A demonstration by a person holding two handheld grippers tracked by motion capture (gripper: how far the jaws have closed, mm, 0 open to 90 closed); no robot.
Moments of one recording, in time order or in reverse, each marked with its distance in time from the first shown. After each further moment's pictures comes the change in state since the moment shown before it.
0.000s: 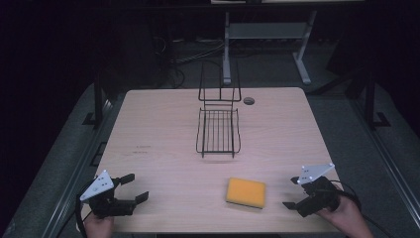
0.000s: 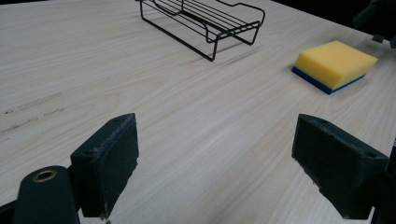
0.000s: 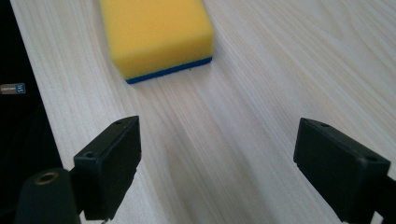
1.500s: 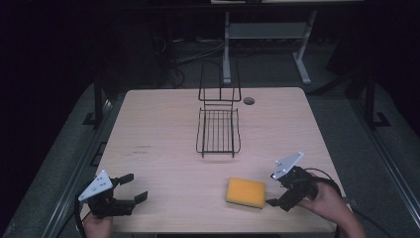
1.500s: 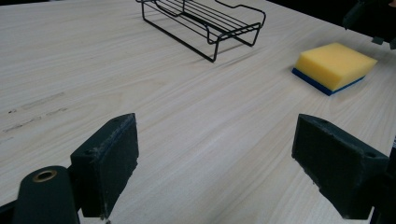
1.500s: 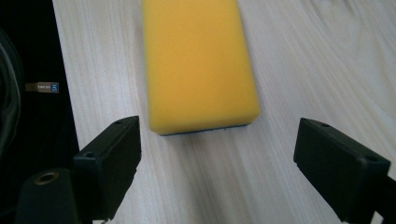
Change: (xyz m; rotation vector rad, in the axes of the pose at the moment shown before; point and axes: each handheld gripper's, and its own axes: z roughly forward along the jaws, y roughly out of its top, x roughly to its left) left arm 0.001 0.000 -0.002 -0.004 0.002 -0.006; right arm 0.008 0.058 0.022 0.092 0.110 -0.153
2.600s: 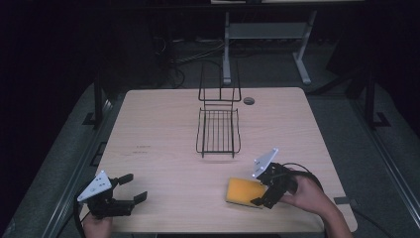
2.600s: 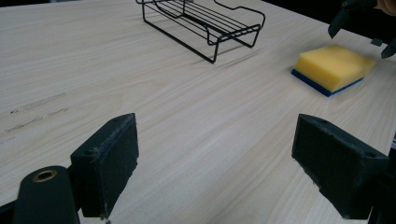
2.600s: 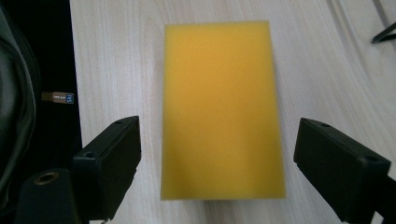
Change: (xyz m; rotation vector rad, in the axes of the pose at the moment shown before) left arm 0.000 0.000 -0.001 -0.008 0.001 0.002; right arm 0.002 0.042 0.027 0.046 0.083 -0.080
